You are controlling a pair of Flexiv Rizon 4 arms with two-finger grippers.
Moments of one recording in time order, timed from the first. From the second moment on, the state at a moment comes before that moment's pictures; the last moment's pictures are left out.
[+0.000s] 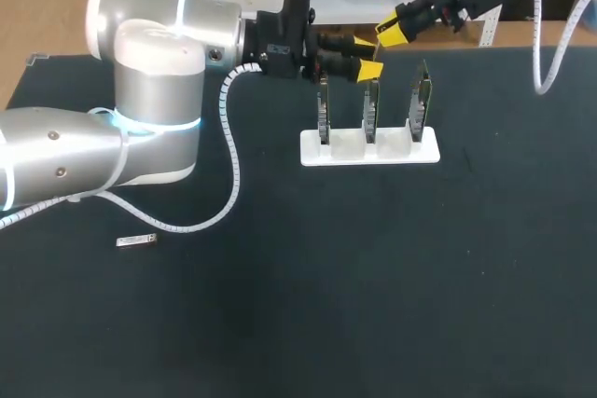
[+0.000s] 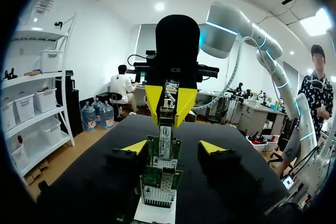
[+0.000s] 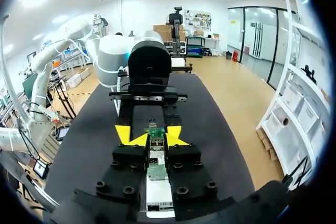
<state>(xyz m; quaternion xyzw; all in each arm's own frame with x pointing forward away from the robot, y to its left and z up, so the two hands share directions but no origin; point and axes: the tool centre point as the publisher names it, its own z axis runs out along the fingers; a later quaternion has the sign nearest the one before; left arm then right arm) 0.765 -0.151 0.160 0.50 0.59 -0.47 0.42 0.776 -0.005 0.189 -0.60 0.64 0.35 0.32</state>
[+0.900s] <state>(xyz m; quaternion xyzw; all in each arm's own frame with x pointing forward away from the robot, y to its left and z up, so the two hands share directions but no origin) 0.758 -0.122 0.180 0.55 0.62 -0.38 0.41 0.777 -0.004 0.191 -0.61 0.64 0.35 0.32</state>
